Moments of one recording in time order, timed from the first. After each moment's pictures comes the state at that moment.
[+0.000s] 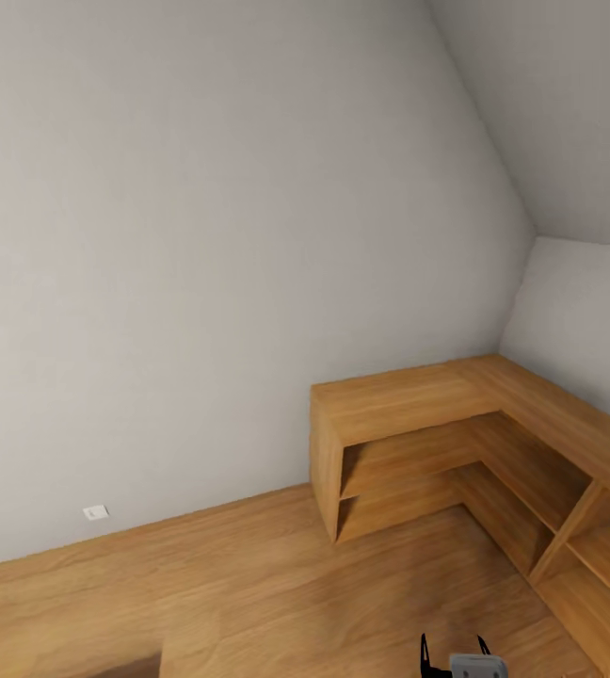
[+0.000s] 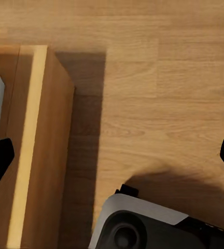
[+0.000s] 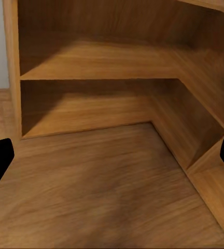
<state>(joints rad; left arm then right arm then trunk) 0.03 0.00 -0.11 -0.47 0.32 -0.33 0.27 -0.35 0.03 0.81 0.02 -0.44 -0.89 -0.53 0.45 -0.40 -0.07</state>
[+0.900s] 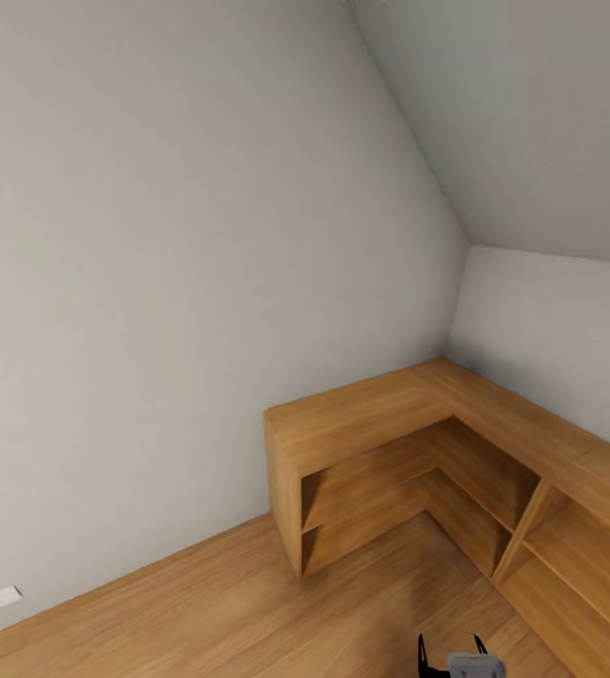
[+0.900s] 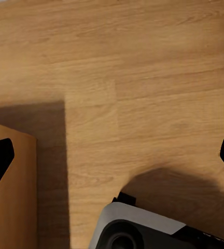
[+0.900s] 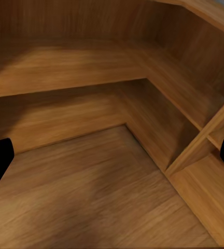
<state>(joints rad) 0.03 0.00 -0.11 -0.47 0.32 -0.33 0.27 -0.35 0.02 0.81 0.02 -0.44 -0.89 -0.50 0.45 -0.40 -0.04</state>
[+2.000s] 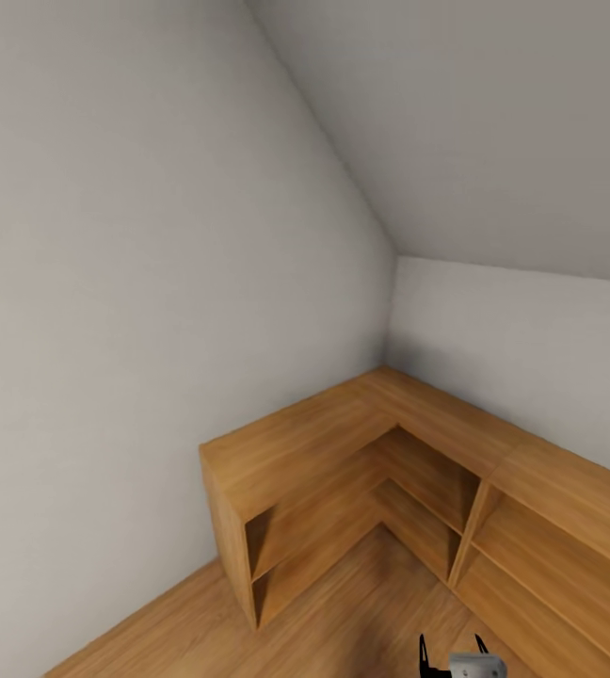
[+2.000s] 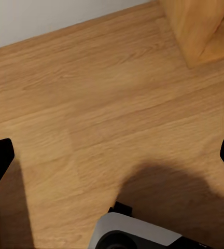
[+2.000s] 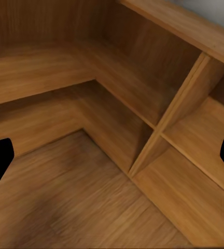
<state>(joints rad) 0.03 0.00 -0.11 -0.47 0.32 -0.33 0.27 -0.35 0.02 0.81 0.02 -0.44 -0.89 -0.49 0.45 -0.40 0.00</state>
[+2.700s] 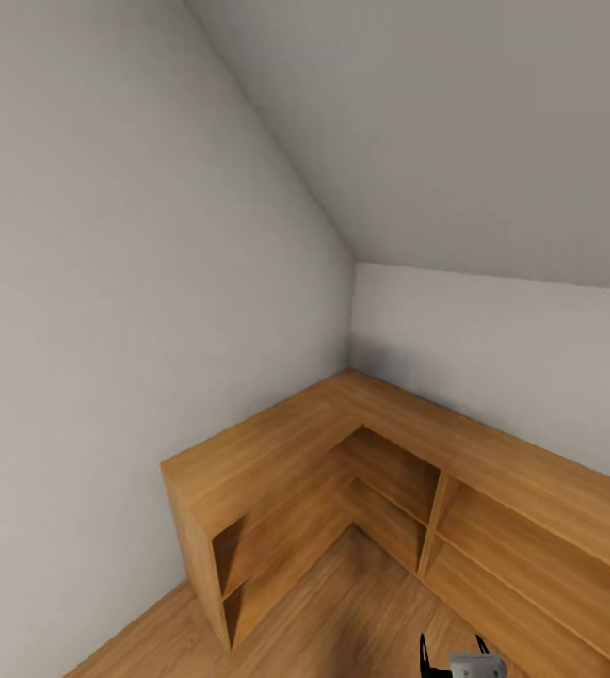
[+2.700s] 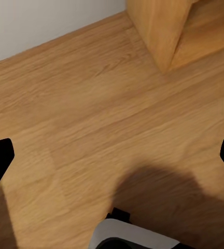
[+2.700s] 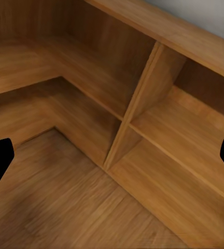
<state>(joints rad) 0.03 0.00 -0.11 -0.47 0.32 -0.33 0.27 -0.35 0.02 0.81 0.02 -0.44 -0.89 -0.49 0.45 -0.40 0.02</state>
